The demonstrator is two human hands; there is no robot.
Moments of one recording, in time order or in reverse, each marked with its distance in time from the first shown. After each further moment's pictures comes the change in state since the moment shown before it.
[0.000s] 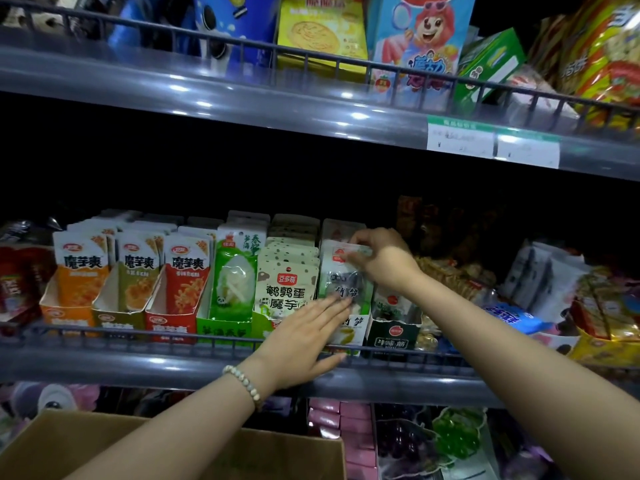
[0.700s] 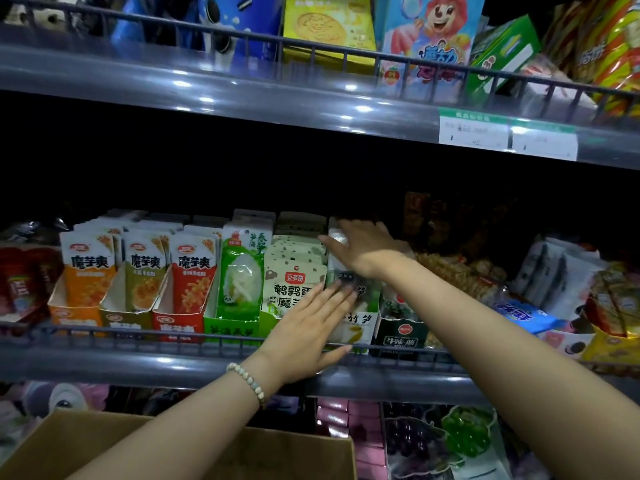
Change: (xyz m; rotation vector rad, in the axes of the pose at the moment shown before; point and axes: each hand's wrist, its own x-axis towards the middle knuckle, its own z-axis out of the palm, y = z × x) left_hand 0.002 -0.008 -0.002 0.064 0.076 0.003; right_hand 0.018 -0.038 0.007 -0.354 -0.225 0.004
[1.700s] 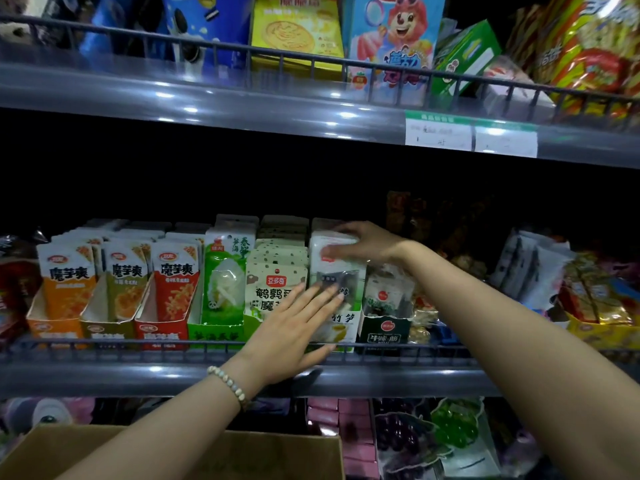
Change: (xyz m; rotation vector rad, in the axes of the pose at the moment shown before) left_hand -0.001 -0.001 -0.008 -0.015 -0.030 0.013; right_hand -0.006 0.046 -0.014 0.621 -0.202 0.009
